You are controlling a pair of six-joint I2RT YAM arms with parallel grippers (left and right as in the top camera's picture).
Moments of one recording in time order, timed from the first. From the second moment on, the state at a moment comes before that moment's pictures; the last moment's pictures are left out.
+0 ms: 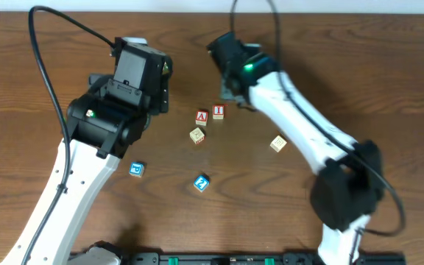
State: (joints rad) left arm -0.42 1.39 1.52 -1.07 -0.45 -0.28; right arm 0.53 1.97 1.77 -1.04 0.35 0.64
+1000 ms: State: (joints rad) left arm -0.50 1.82 1.25 -0.68 -0.02 -0.11; right arm 0.27 1.62 1.79 -1.45 0.40 0.68
